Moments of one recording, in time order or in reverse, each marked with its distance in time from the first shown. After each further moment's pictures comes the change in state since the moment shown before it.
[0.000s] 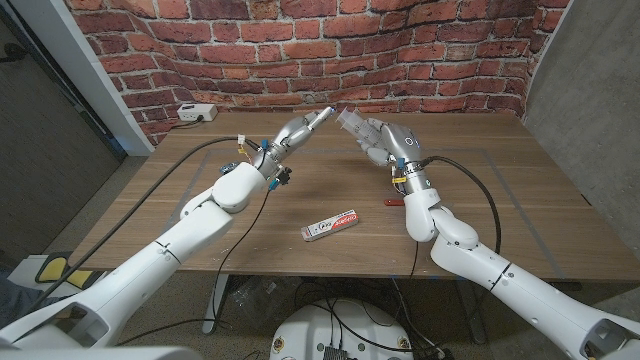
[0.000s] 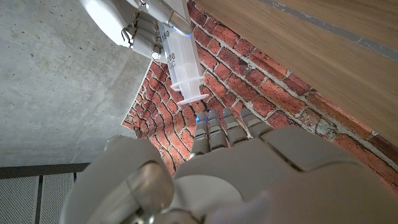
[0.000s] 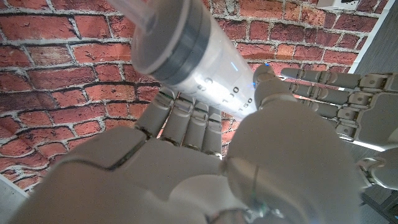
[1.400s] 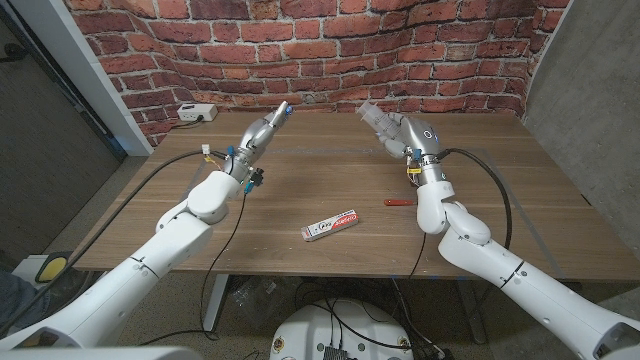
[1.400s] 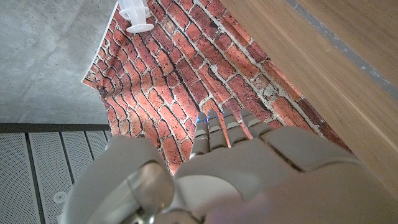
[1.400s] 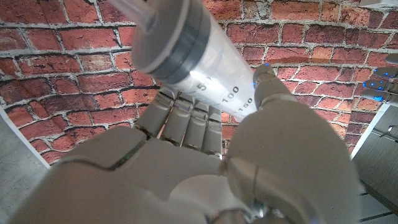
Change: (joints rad) left arm 0.115 0.021 -0.132 0.000 -0.125 0.020 0.125; left_hand 0.007 0.007 -0.010 -0.001 0.000 -0.003 -0.003 0.000 0.000 0.013 -0.009 0.000 0.000 0.008 -0.008 0.000 0.000 0.000 0.000 0.000 0.000; right arm -0.029 -0.027 0.070 -0.073 0.072 -0.121 0.045; right_hand 0.000 0.000 0.000 0.000 0.001 0.004 0.000 -0.002 0.005 0.002 0.002 0.001 0.000 -0.009 -0.005 -0.003 0.000 -0.011 0.000 0.014 0.000
